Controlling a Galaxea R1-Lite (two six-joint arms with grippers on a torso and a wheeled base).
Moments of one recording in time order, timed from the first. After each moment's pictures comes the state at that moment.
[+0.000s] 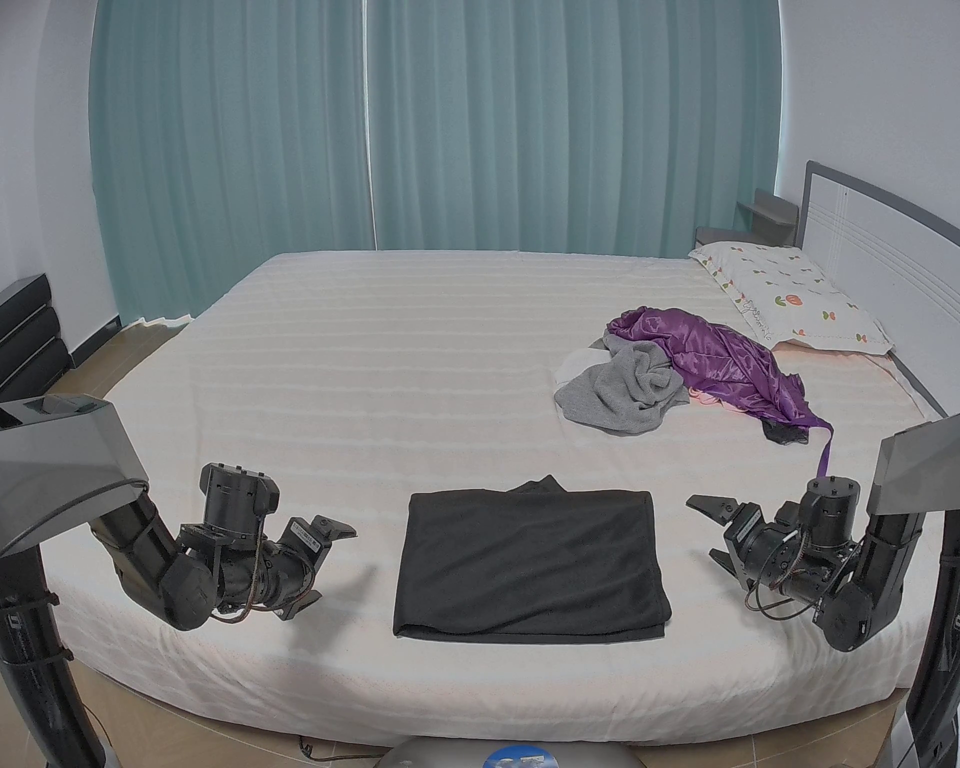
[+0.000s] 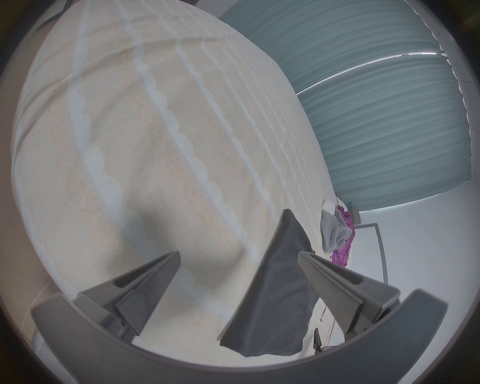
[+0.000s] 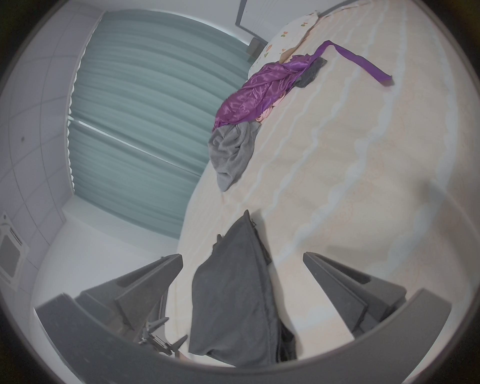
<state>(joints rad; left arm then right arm) -0.25 2.10 -0.60 -0.77 -0.13 -1.18 0.16 2.23 -0.34 -1.48 0.21 1.03</state>
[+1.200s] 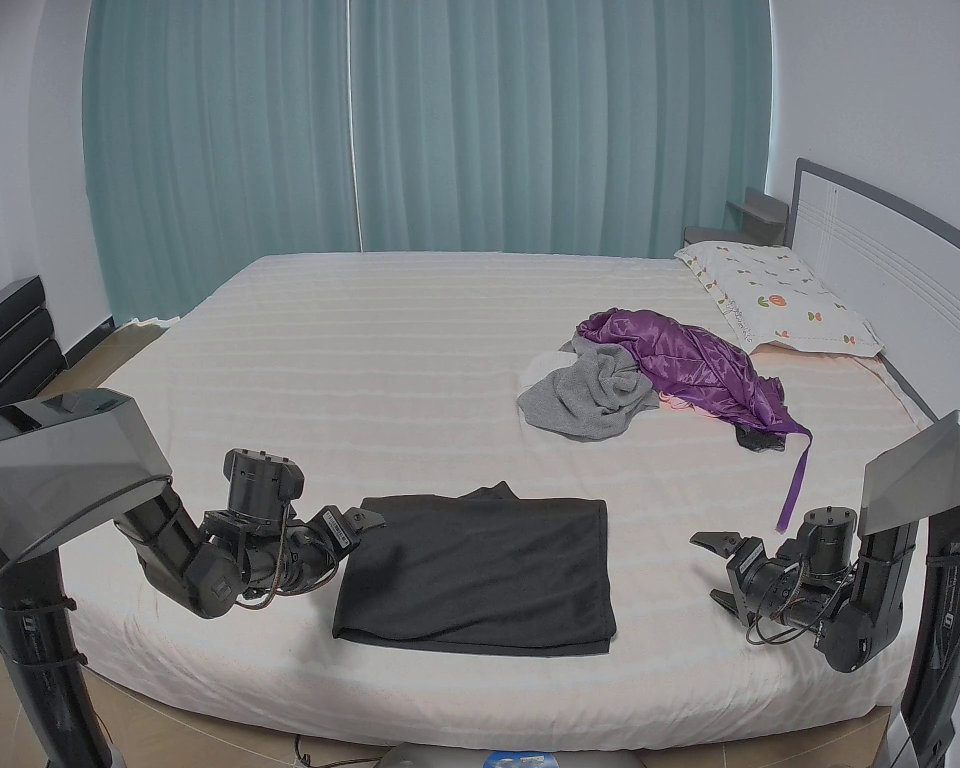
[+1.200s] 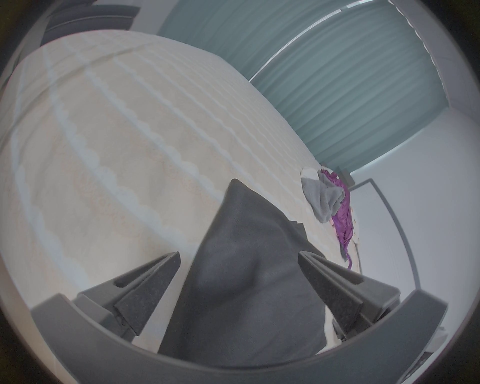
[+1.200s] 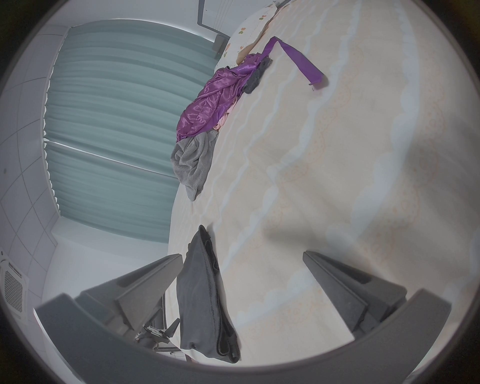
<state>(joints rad) -0.29 2.14 -0.70 -0.77 -0.10 -0.89 0.16 2.30 -0.23 -1.55 0.21 1.13</state>
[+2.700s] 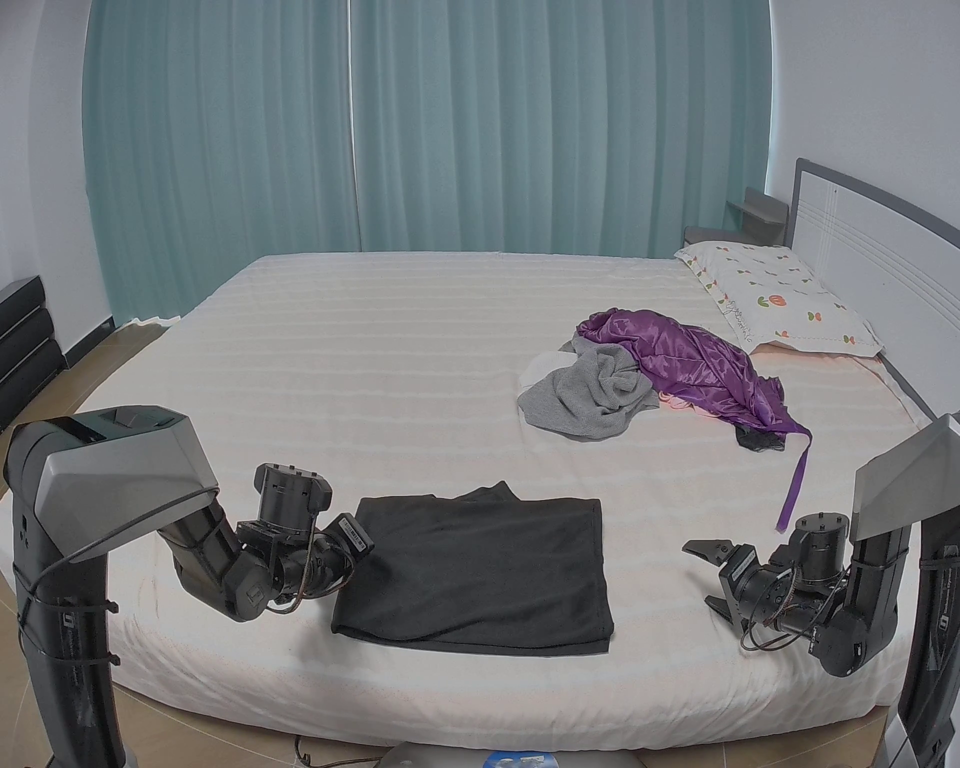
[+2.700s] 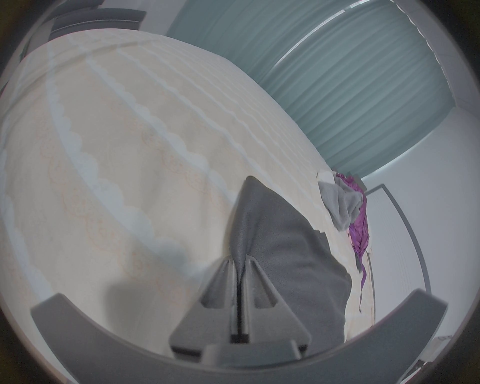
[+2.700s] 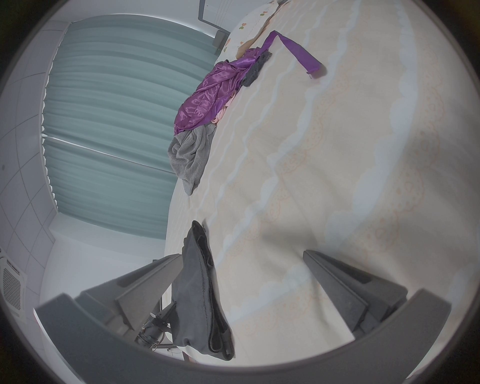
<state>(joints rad) -0.31 2.29 -0.79 -0.81 -0.01 -0.93 0.19 2.32 -0.23 -1.55 0.20 1.13</state>
